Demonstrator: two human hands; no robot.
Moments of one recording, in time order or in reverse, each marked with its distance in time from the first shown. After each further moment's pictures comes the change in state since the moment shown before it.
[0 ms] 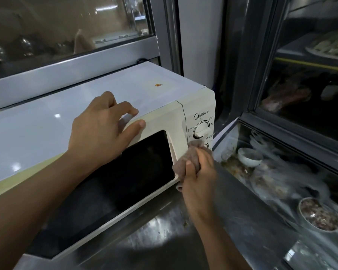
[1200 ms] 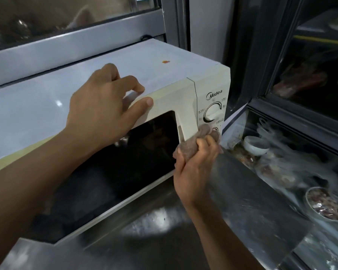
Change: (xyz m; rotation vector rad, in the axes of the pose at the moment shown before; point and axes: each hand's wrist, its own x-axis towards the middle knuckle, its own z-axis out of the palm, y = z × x) left_hand 0.000 -0.002 0.000 -0.005 0.013 0.012; right_hand -0.008 0.045 0.038 -0.315 0.166 -0.456
